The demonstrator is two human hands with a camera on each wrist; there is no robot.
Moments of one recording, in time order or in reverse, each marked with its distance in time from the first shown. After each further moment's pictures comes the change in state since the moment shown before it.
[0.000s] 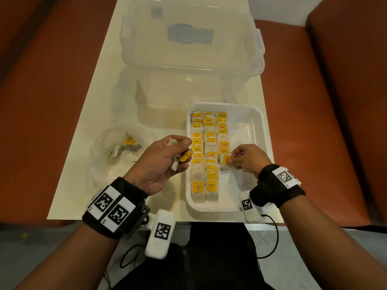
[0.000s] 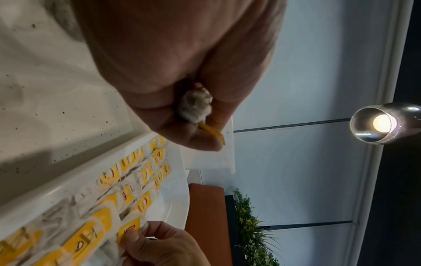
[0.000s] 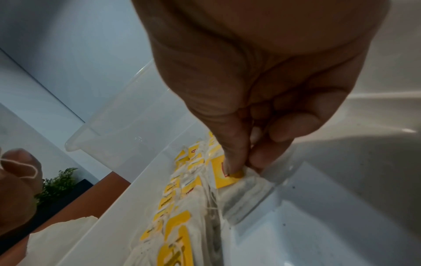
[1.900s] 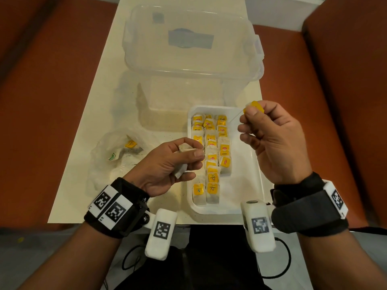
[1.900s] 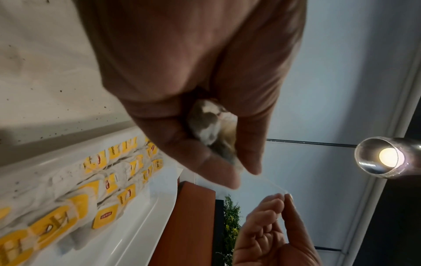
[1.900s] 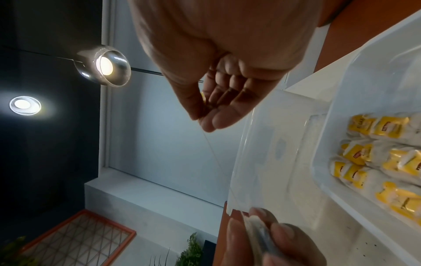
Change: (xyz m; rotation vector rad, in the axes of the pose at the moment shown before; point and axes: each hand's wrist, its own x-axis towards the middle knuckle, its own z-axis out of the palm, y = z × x) left_hand -0.010 0.008 -0.001 0.016 -0.269 -0.020; right_hand -0.111 -0.086 -0.034 0.971 0.138 -0.511
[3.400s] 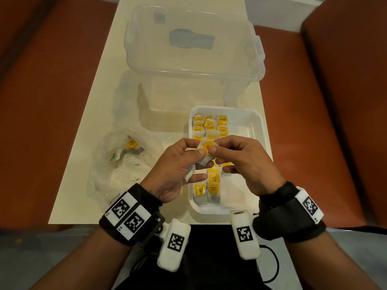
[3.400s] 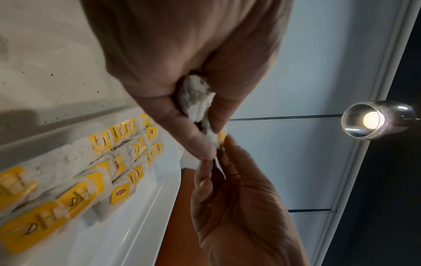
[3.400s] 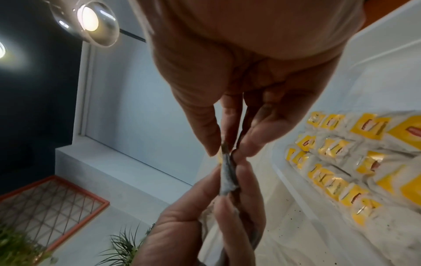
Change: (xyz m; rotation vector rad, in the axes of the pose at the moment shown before) left_hand 0.005 -0.013 0.016 0.021 0.125 0.046; right_hand -0.007 0.044 0.005 -0.410 -0.193 0.279
